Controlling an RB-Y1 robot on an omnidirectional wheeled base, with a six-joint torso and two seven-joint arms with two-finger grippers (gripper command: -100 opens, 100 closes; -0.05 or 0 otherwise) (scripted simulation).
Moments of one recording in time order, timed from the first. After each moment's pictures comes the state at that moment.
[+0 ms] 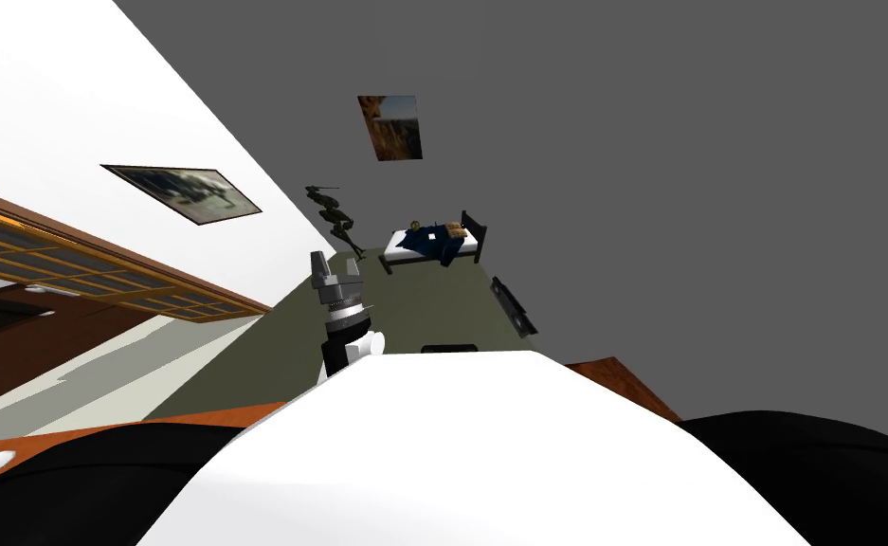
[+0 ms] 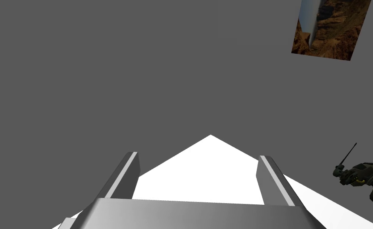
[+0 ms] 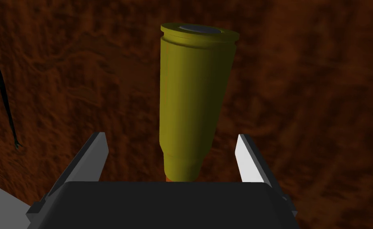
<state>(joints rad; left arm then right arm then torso) 0.52 -0.03 0.03 -2.34 0.08 -0.50 -0.03 0.70 -0.42 -0.07 -0.66 1.20 -0.03 0.61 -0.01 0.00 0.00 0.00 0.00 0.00</state>
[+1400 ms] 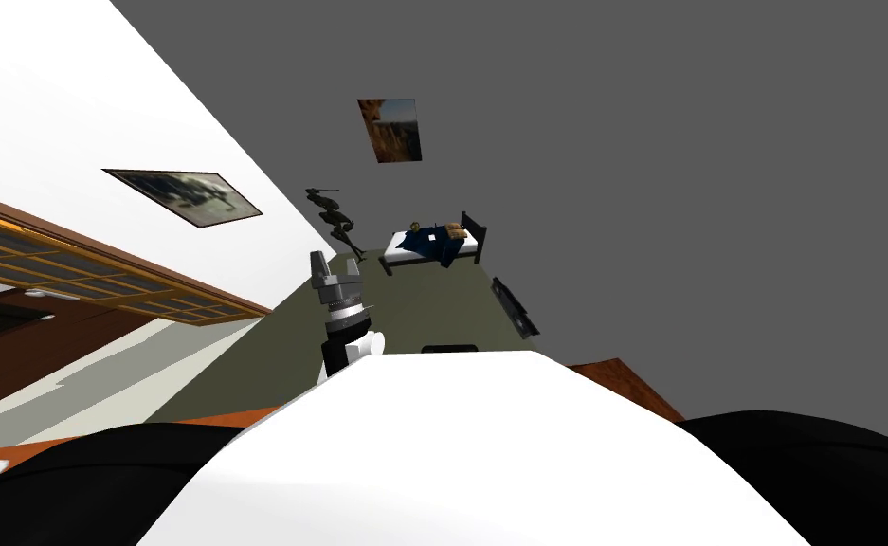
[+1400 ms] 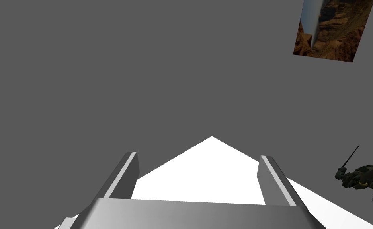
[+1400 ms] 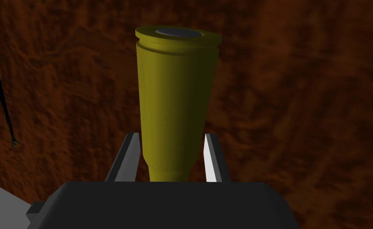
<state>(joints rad) 0.52 -0.03 0.03 -2.34 0.08 -0.50 -0.03 0.72 -0.43 -0.09 -0.67 1.20 -0.05 0.61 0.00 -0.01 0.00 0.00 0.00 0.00</state>
